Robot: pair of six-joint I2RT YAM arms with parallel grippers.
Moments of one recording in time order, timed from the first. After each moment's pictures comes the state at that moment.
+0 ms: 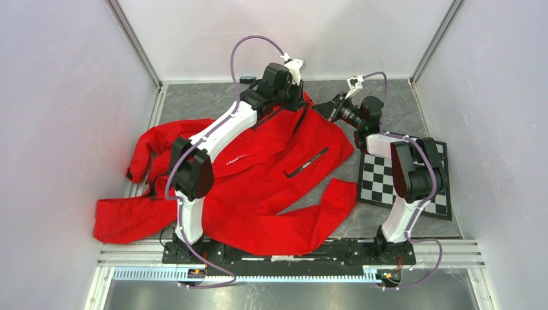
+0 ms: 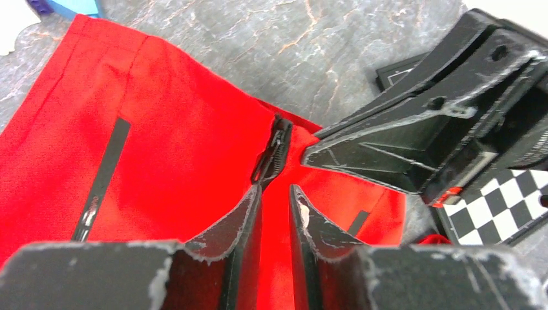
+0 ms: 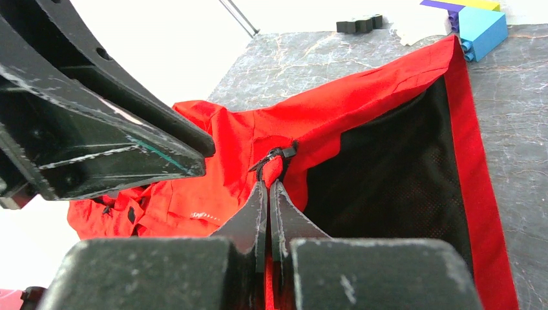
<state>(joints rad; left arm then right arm) -0.62 2.00 1.86 -0.38 0.14 -0.19 0.15 1.83 0.98 0.87 -0.71 0.63</state>
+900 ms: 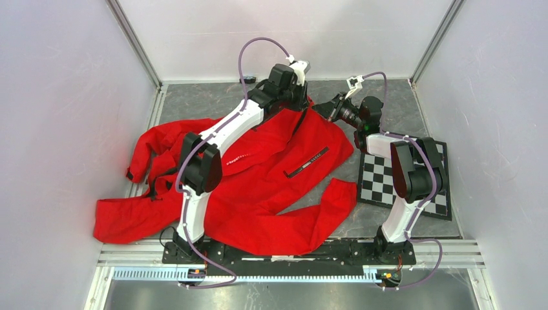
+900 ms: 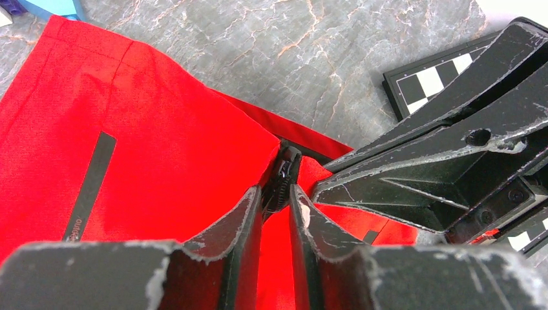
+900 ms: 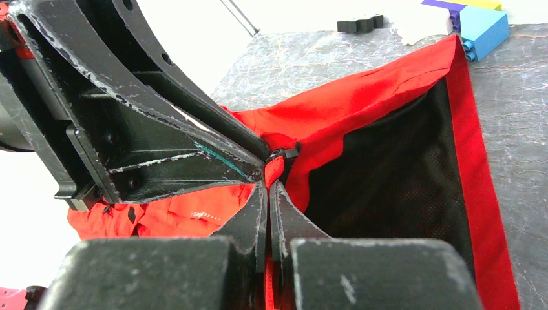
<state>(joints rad) -0.62 2.11 1.95 -0.37 0.17 -0.20 0.15 1.83 0.98 0.87 -0.71 0.63</state>
